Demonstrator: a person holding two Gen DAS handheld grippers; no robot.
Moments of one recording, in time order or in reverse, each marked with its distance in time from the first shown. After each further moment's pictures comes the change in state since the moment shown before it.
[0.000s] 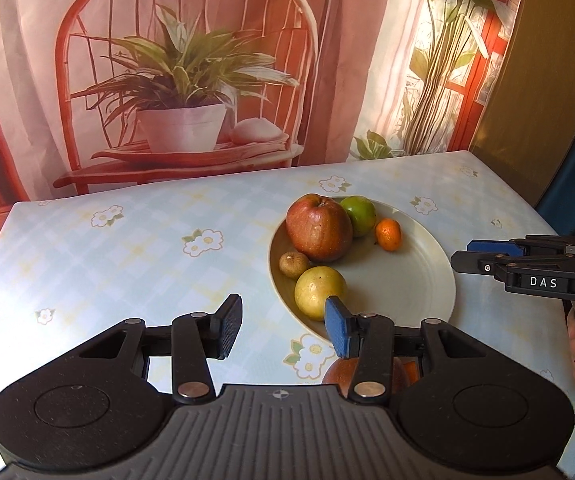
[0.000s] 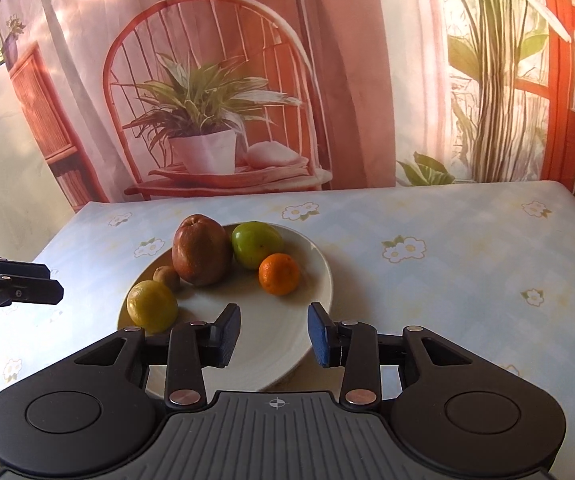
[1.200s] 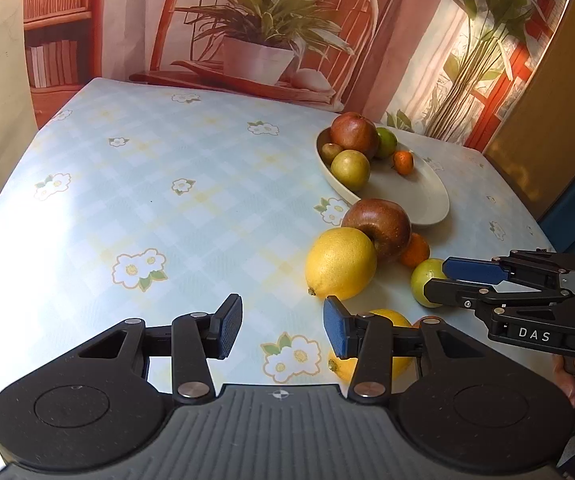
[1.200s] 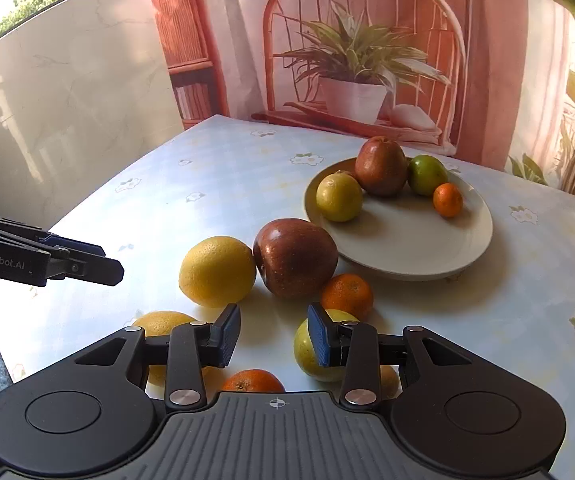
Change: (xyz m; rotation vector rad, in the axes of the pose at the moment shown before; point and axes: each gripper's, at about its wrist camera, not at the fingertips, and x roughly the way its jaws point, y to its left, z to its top) left arm -0.074 0.026 -0.126 -0.243 0.024 -0.004; right arm -0.053 0.123 -0.076 -0.281 0.112 0.155
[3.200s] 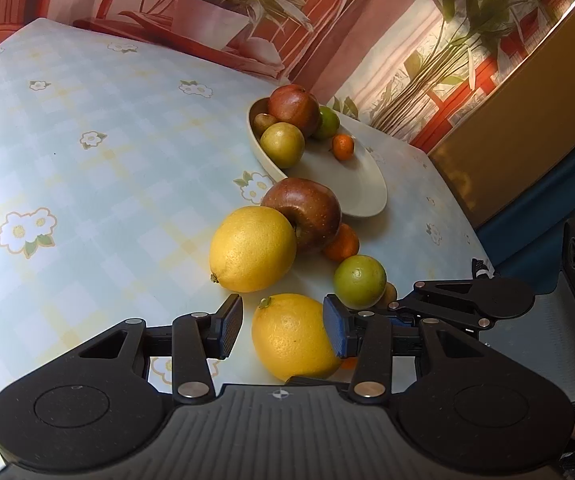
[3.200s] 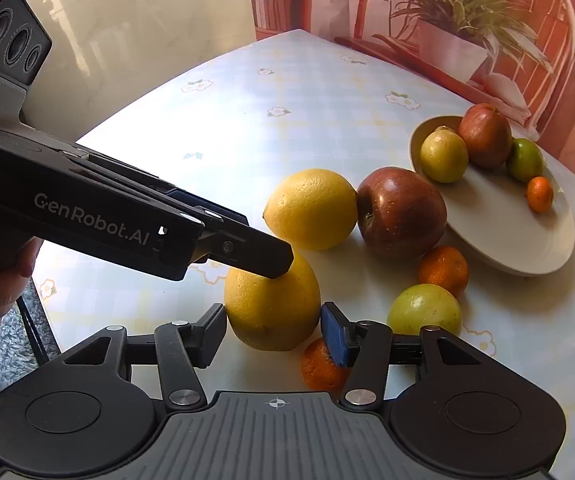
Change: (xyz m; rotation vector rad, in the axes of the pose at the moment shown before) left arm 0.042 -0.013 0.001 -0.117 0.064 -0.248; right arm 0.036 0.050 0.006 -0.200 0.263 0.091
